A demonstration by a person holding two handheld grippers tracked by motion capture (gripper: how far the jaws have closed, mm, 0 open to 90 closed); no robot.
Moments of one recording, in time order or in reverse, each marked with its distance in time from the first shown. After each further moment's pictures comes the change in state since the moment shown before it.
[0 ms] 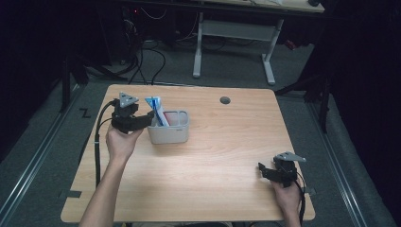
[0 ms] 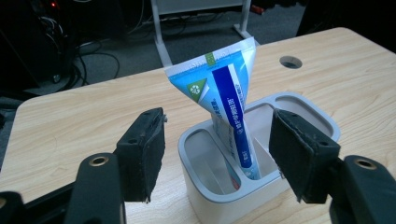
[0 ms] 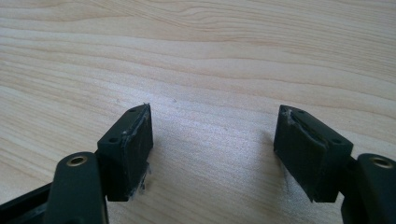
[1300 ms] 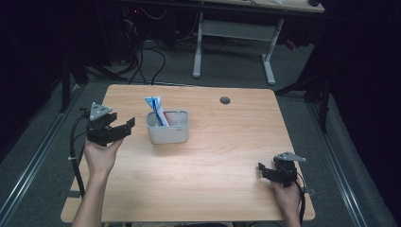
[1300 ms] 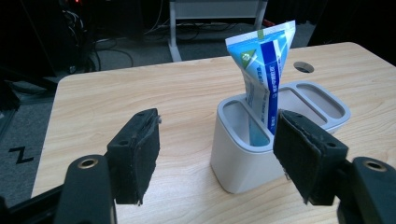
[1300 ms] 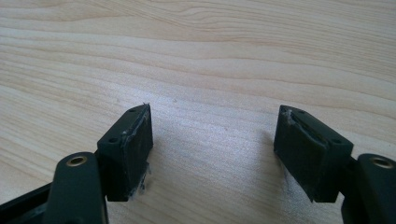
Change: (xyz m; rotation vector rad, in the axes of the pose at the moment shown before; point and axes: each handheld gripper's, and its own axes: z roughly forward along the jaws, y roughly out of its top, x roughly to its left) left arm 0.031 -0.032 -0.049 -0.038 0.037 -0.091; right arm 0.000 0.000 0.000 0.002 0.001 0.003
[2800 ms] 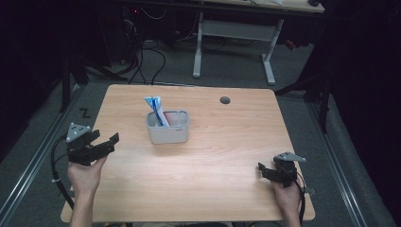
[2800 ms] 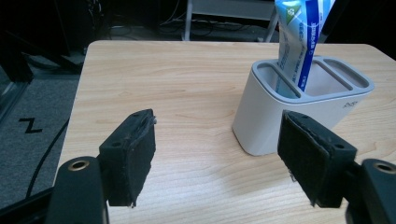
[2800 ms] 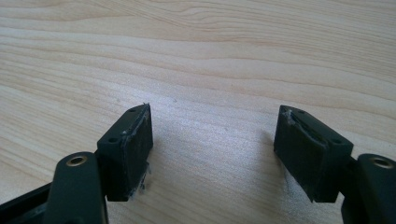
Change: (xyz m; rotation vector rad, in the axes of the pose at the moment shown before) left arm 0.027 -0.050 -0.031 -0.007 0.035 -0.100; right arm 0.000 0.000 0.000 -0.001 -0.001 -0.004
